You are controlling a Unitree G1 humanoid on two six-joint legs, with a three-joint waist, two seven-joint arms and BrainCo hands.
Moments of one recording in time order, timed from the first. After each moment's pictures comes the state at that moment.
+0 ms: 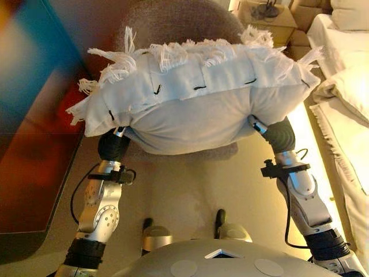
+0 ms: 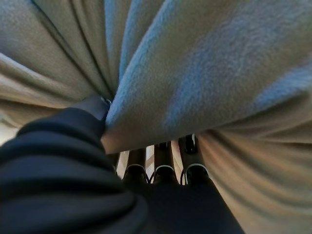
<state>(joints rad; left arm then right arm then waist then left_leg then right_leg) 0.22 0.40 -0.13 -0.14 -0.82 -0.33 -0.12 0.12 -0.50 0.21 -0.25 0.37 -0.25 -0.05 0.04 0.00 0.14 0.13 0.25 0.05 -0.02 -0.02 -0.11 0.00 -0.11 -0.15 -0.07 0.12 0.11</state>
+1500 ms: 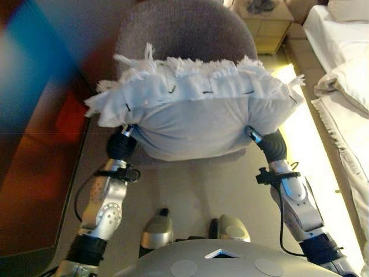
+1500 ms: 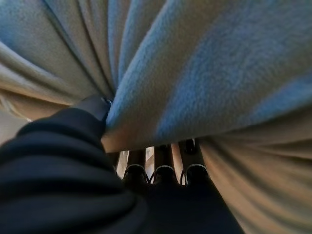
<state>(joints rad) 0.16 0.44 -0.19 -0.10 -0.84 -0.23 -0.07 0.18 -0.48 0.23 -0.15 0.41 -0.28 -0.10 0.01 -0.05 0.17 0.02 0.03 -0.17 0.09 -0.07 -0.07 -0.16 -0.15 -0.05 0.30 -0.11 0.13</state>
